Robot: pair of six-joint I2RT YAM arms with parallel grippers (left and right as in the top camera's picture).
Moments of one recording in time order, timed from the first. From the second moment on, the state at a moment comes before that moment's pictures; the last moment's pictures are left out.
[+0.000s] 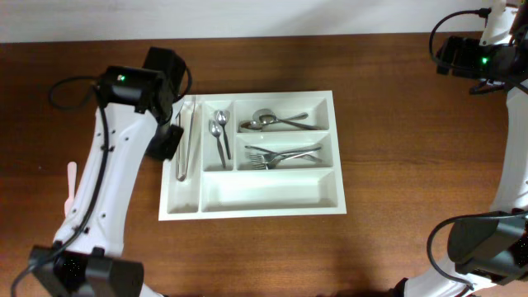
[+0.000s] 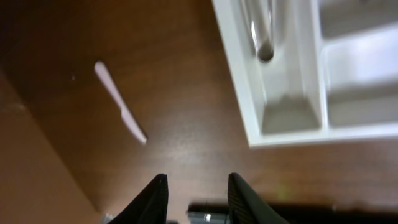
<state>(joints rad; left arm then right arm) -0.20 1.72 1.80 -1.62 -0.34 0.11 -0.32 1.84 2.00 -1.04 -0.16 -0.08</state>
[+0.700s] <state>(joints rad) 0.20 1.21 1.37 -1.34 -0.17 0.11 -0.32 1.84 2.00 -1.04 -0.16 -0.08</state>
